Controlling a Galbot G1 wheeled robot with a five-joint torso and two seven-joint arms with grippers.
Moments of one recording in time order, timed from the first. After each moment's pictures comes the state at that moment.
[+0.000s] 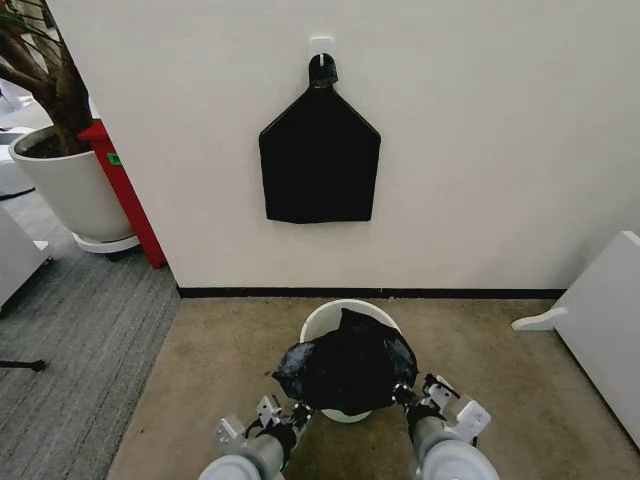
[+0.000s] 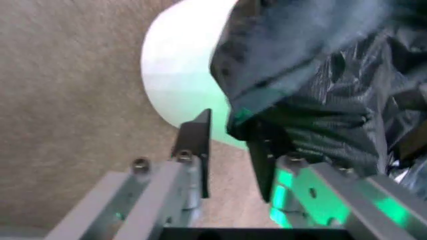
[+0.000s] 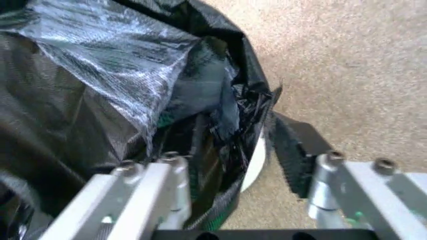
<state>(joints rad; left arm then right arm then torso) 1.55 -1.09 -0.08 -2.16 -1.54 0.08 -0.62 -1.58 1.27 0.19 2.27 1.09 -0.23 0.94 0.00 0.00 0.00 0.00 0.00</state>
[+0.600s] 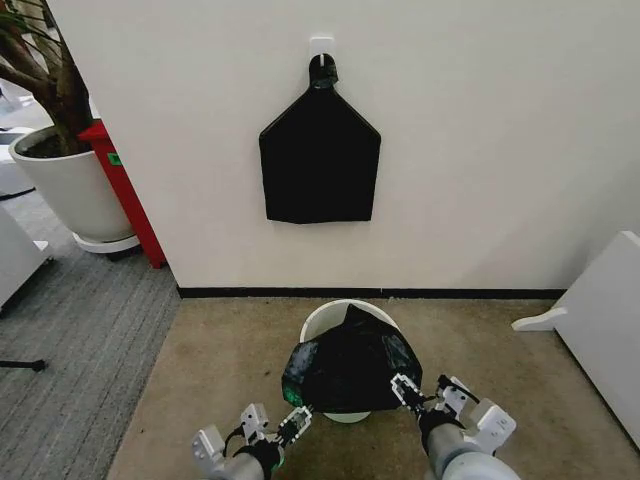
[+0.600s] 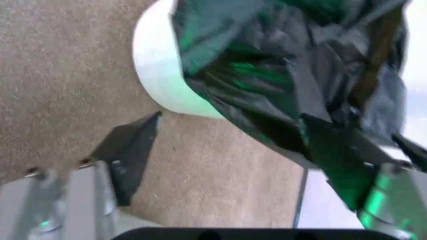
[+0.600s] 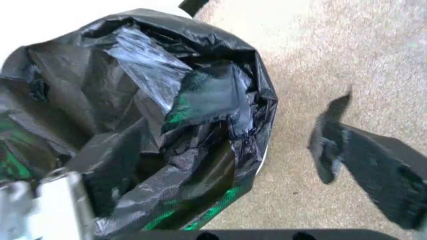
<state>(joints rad) 1.66 -0.98 -0.10 -2.33 -1.48 0.13 -0.61 -1.65 1.24 0.20 2.42 1.06 -0.25 1.00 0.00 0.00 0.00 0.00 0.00</state>
